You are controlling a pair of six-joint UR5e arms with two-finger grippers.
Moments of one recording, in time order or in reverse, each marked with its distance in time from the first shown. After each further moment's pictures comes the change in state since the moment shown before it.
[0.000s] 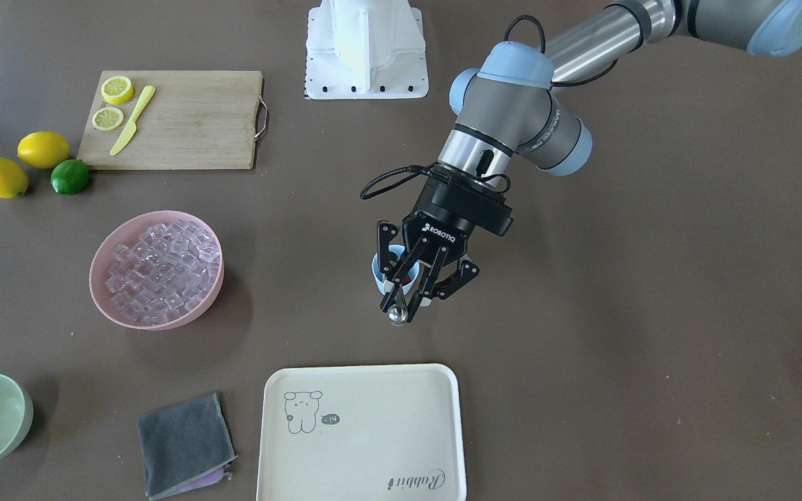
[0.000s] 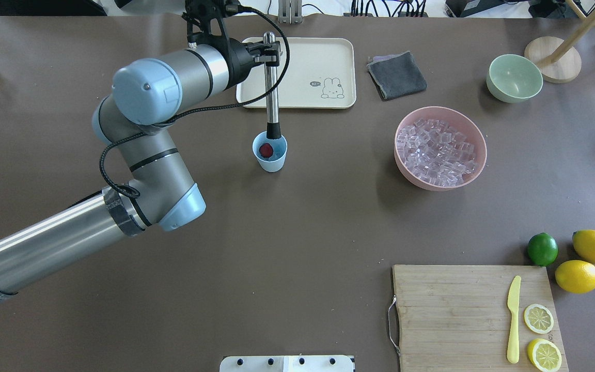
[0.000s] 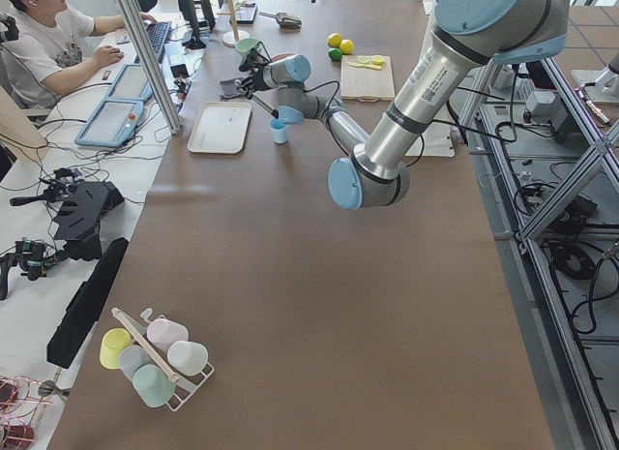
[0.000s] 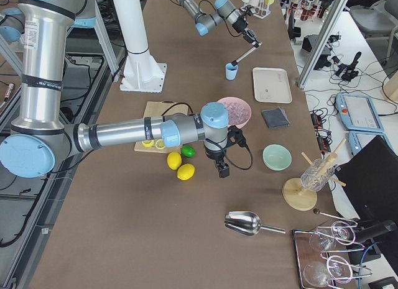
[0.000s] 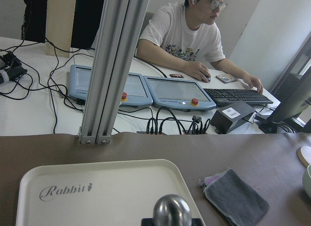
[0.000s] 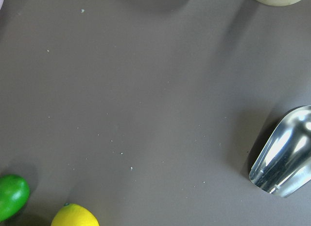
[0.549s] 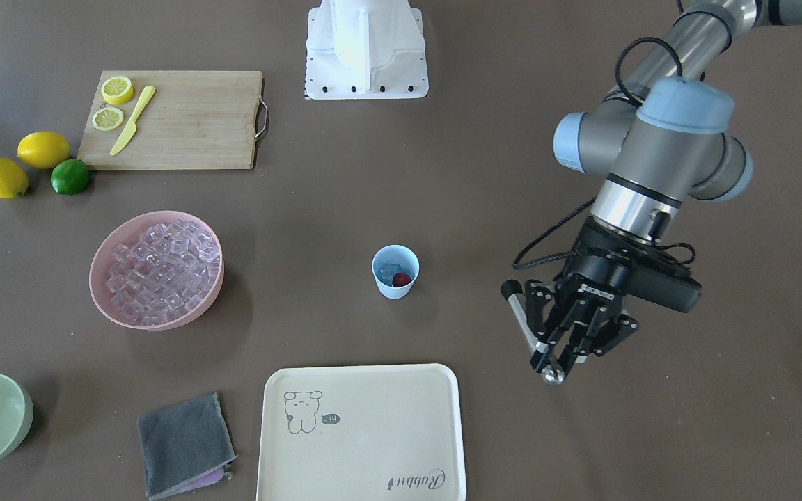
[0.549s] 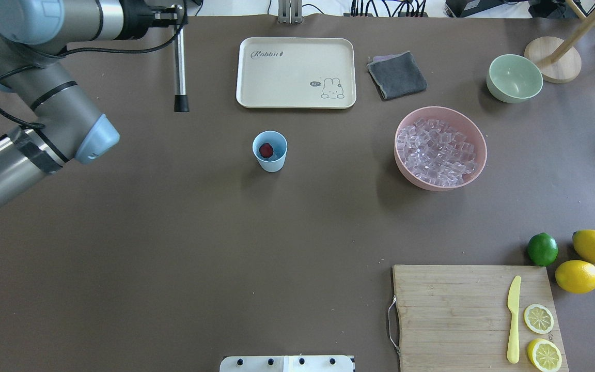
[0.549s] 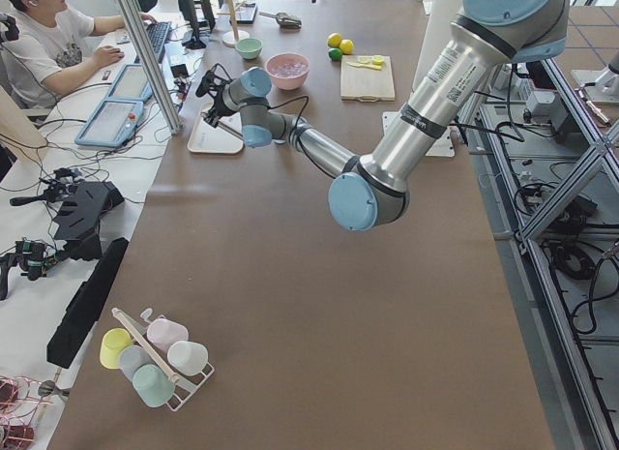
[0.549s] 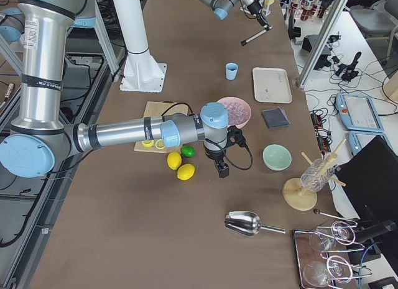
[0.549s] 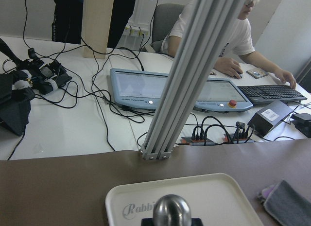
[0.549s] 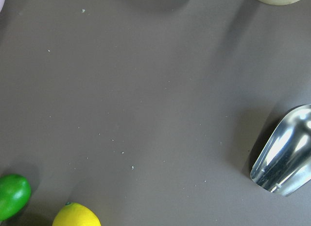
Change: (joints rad) left arm -0.254 0.164 0.041 0.030 -0.331 0.051; right arm 0.001 -0.005 0.002 0.000 0.005 0.002
